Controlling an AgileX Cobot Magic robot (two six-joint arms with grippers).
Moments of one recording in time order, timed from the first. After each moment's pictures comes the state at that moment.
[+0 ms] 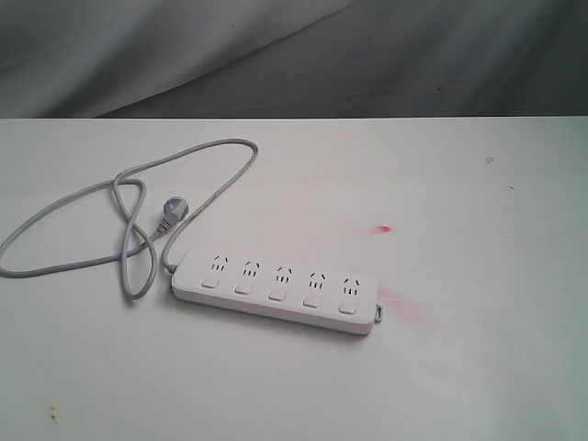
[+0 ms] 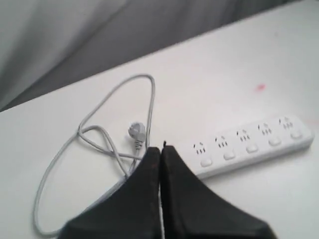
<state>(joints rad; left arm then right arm) -0.14 0.70 -0.74 -0.23 0.68 0.41 -0.19 0.01 0.00 0.27 0.08 -0.47</state>
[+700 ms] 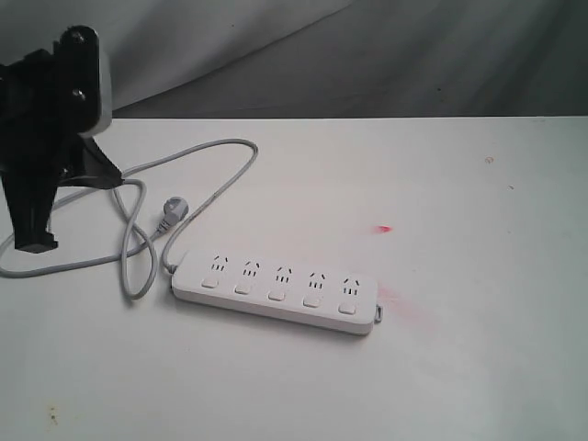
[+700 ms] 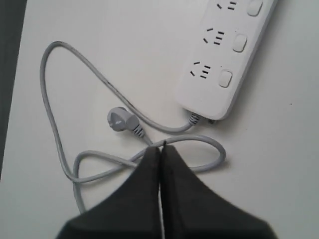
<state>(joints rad) -0.14 1.45 -1.09 -0.28 0.81 1.37 -0.19 0.01 0.00 0.27 0.08 -0.47</state>
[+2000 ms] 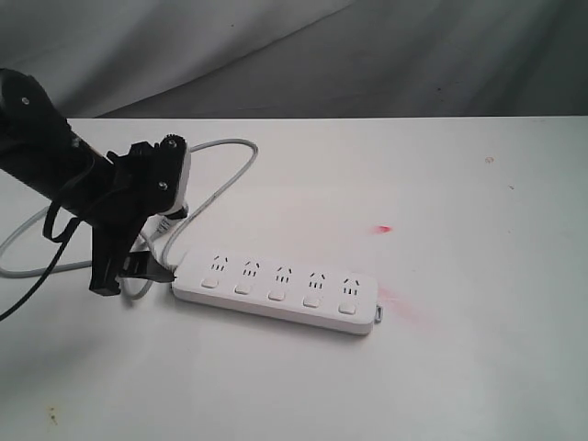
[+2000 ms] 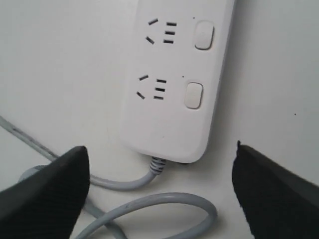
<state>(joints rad) -0.14 1.79 -1.09 -0.48 0.71 1.72 -0.19 0.01 0.00 0.27 0.08 -0.47</state>
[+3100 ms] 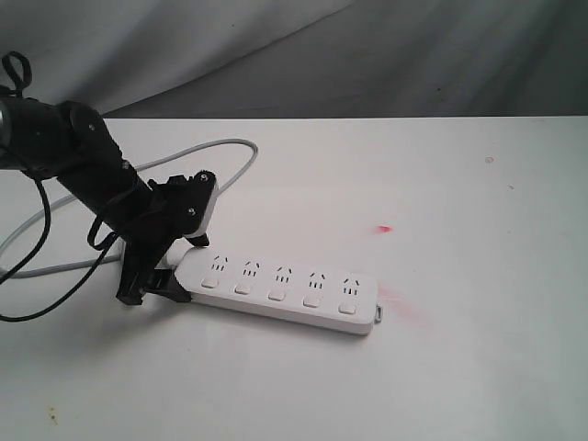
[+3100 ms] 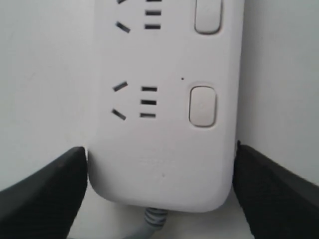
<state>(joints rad) -0.14 2.05 -1.23 -0.50 0.76 1.84 -0.19 0.01 0.00 0.27 0.08 -0.47</state>
